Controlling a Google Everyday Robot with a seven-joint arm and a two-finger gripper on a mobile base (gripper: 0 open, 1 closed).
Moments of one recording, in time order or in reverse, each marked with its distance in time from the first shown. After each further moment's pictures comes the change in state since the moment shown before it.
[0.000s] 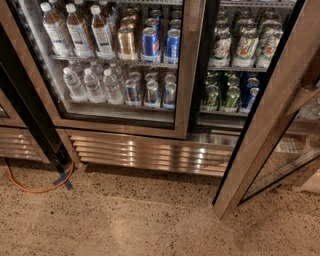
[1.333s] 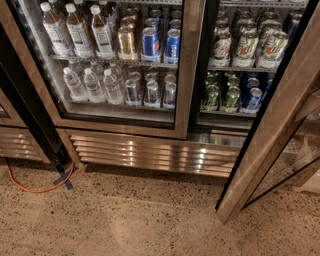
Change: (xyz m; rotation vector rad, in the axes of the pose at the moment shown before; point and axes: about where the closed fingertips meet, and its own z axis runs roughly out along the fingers) arm -0.056 0.038 -0.085 0.479 -0.167 0.073
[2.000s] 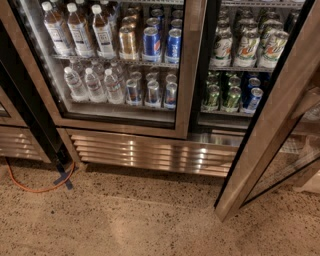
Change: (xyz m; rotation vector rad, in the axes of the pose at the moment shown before) arm 0.001 0.005 0.007 0.026 0.036 -0.060
